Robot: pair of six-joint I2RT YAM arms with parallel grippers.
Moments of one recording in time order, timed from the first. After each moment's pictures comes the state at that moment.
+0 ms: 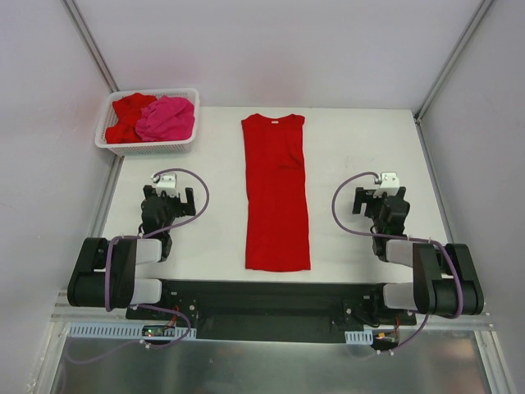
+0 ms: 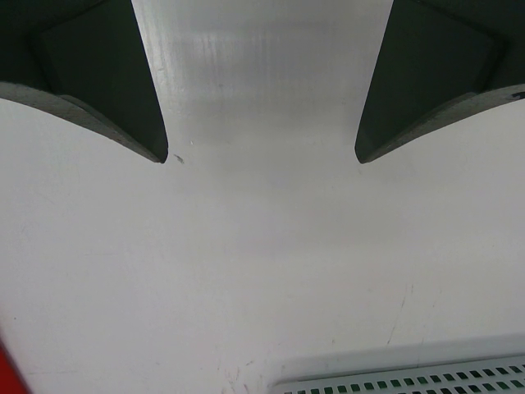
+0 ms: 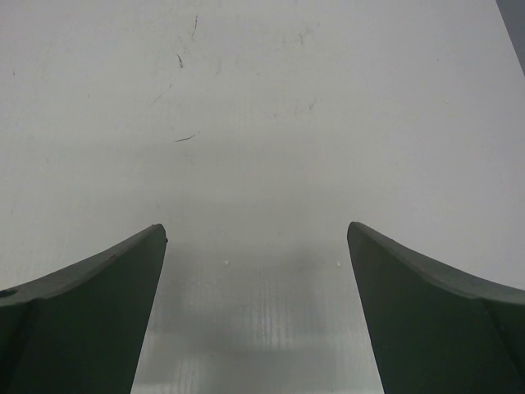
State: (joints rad) left arm -0.01 1.33 0.18 0.87 0.04 0.03; right arm 0.02 1.33 0.23 0.80 0.04 -0.07
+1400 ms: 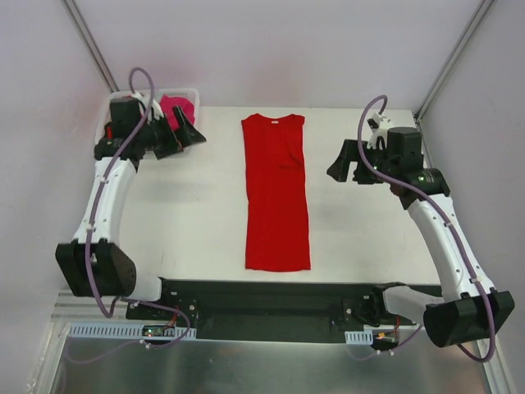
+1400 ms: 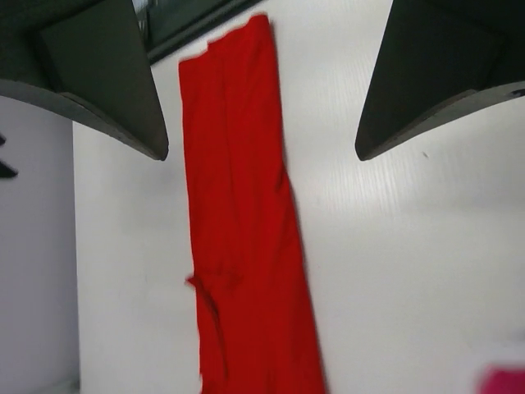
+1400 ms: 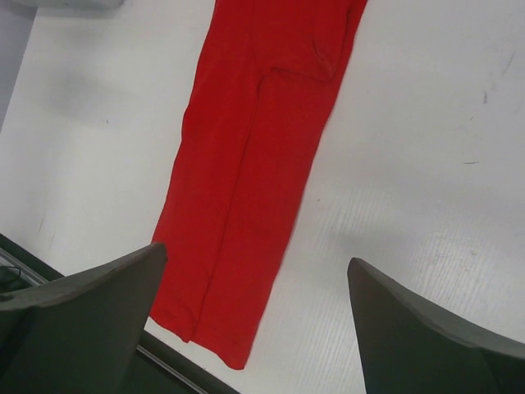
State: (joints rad) left arm 0.04 1.46 1.34 -0.58 0.64 -0.41; right arm 0.21 1.16 1.19 -0.69 -0.32 0.26
